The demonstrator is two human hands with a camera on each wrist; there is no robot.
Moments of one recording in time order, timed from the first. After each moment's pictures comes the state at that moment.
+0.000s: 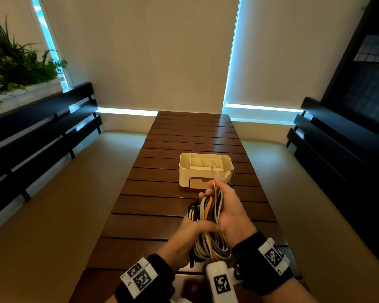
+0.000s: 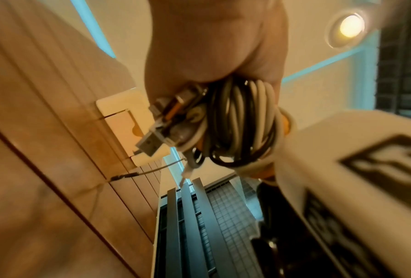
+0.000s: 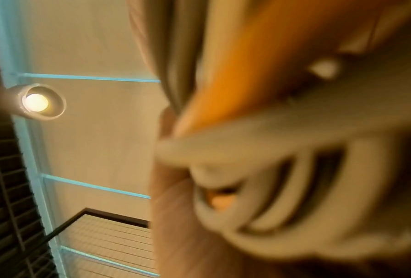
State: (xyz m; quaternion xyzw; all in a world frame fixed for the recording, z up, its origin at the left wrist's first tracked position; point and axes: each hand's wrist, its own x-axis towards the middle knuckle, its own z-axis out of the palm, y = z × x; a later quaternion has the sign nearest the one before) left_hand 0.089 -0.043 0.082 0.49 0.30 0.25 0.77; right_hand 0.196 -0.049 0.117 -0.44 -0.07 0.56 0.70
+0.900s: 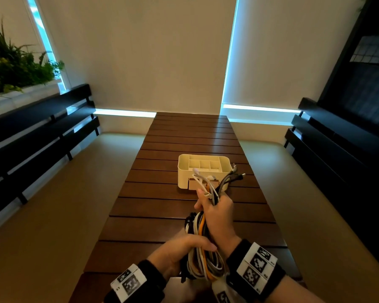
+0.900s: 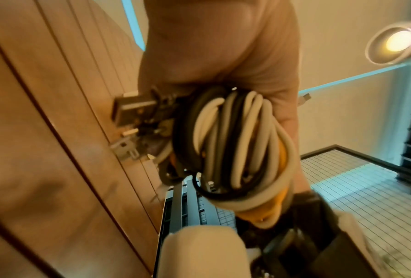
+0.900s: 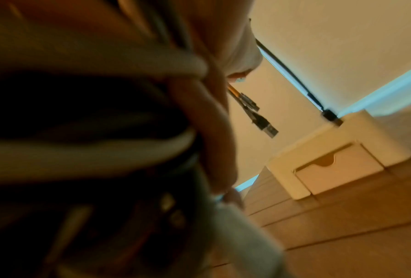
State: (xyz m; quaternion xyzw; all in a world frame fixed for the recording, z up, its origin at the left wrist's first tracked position) left_hand 0.071 -0.037 0.076 0.49 0.25 0.09 0.83; right_hand 0.181 -0.051 0.087 -0.63 -0.41 0.14 0.64
